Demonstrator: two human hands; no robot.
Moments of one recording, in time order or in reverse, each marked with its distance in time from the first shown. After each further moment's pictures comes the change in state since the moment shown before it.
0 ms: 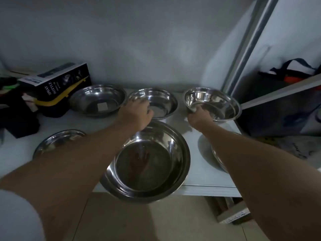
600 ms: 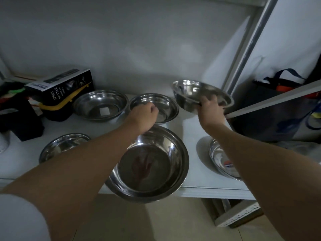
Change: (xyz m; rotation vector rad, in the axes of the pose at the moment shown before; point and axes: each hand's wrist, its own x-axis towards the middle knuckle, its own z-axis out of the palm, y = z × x) left_hand 0.003 0.013 -0.013 -0.298 -0.075 -0.075; right_hand -0.030 -0.013 -0.050 -0.255 0.372 -0.292
